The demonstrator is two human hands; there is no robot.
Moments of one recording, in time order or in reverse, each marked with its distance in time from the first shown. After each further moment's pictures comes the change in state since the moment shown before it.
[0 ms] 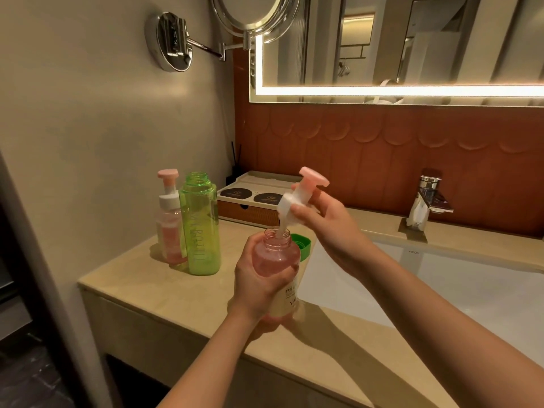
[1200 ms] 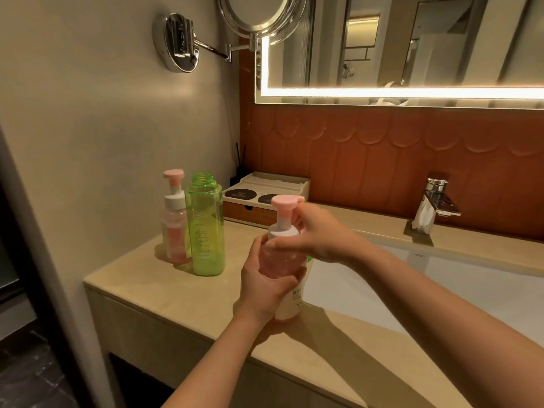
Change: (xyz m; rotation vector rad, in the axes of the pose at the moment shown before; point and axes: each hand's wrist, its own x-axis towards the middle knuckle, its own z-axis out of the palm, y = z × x) left_hand 0.001 0.000 0.002 0.024 0.018 -0.097; right_hand 0.007 -0.013 0.012 -0.677 -0.239 -0.031
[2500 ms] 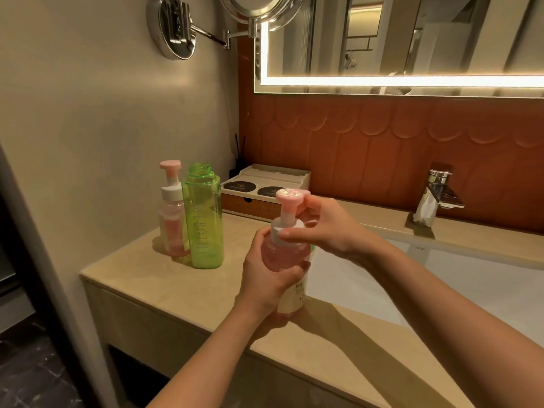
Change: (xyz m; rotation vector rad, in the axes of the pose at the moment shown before) left_hand -0.002 0.003 0.001 0.037 -0.066 0.022; right_hand -0.006 0.017 -0.003 0.332 0.012 0.003
